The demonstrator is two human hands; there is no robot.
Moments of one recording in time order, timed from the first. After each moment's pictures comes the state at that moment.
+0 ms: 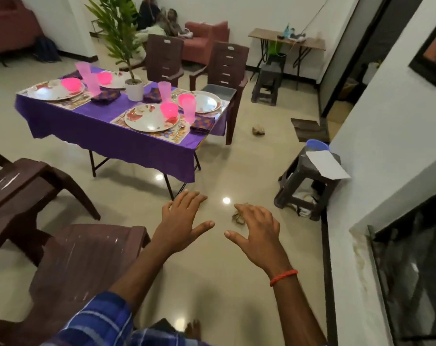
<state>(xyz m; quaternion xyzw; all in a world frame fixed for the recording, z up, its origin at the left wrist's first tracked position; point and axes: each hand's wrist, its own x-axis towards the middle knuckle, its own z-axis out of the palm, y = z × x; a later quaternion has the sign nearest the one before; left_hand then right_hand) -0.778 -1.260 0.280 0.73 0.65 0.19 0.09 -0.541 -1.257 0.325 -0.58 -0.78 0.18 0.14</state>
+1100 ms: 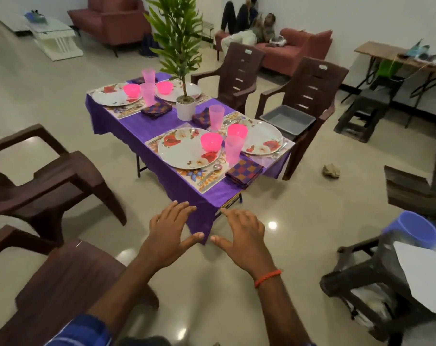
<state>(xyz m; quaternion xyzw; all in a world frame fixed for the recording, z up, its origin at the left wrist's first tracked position) -0.848 -0.982 0.274 0.55 0.81 0.18 0.09 -0.655 -0.863 0.312 -0.37 -0.90 0.22 0.09</state>
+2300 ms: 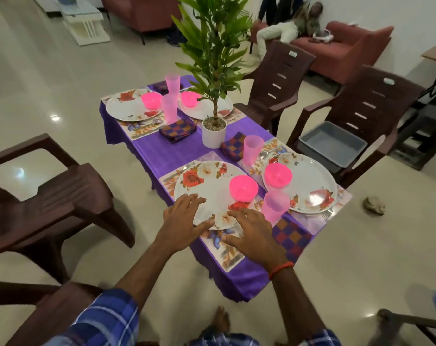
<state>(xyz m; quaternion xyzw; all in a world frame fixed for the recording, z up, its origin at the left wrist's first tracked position) -1.087 -0.758 0.257 0.46 0.85 0.22 0.14 -0.901 -0.627 0.289 -0.30 -0.92 0.26 0.00</state>
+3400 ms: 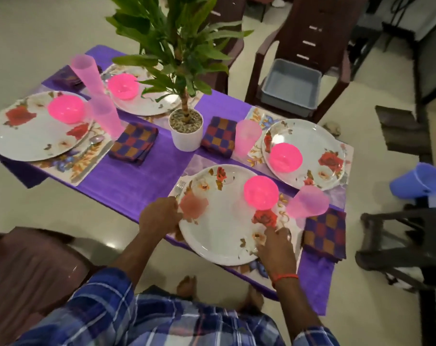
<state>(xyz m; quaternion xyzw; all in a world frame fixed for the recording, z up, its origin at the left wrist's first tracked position) -1.340 -0.628 0.186 0.50 0.83 0.01 0.25 -1.024 -0.627 0.173 -0.71 -0.66 0.24 -0.06</state>
